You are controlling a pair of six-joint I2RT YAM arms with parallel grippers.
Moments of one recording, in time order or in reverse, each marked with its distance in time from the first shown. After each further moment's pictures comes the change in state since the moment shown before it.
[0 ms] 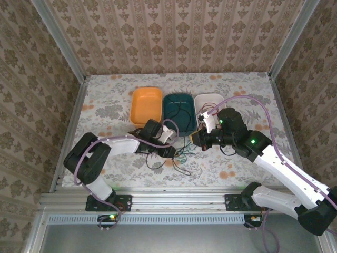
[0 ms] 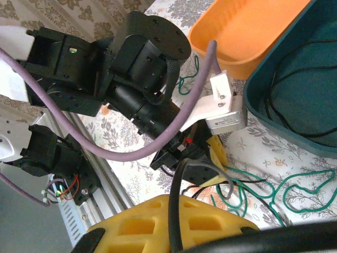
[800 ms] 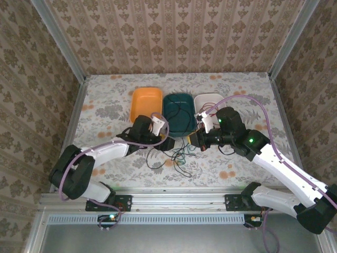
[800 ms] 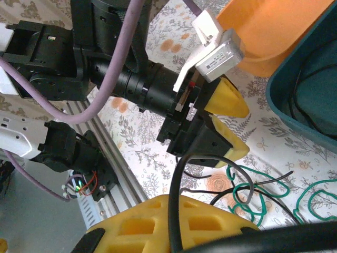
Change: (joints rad) left arm 0.065 -0.195 -0.073 0.140 -0.095 -0.055; right arm 0.000 0.020 0.000 0.027 -0.072 0.026
